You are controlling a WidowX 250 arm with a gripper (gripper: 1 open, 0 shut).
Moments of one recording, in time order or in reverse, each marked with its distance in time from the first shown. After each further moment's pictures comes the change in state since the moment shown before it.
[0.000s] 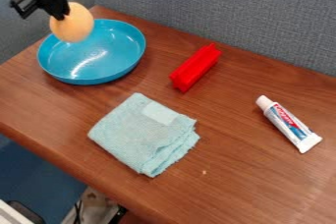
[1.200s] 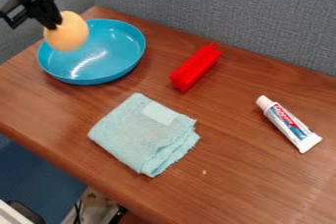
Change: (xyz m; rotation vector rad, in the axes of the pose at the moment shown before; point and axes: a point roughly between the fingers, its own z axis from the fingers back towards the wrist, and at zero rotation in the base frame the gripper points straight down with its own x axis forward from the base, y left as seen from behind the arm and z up) arm -0.005 0.013 -0.004 -0.025 0.065 -0.066
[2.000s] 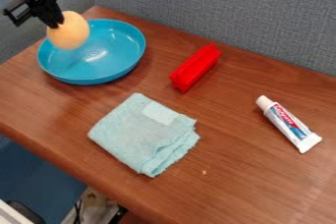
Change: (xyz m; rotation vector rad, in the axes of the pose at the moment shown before) arm 0.024 -0.001 -0.025 0.019 0.035 -0.060
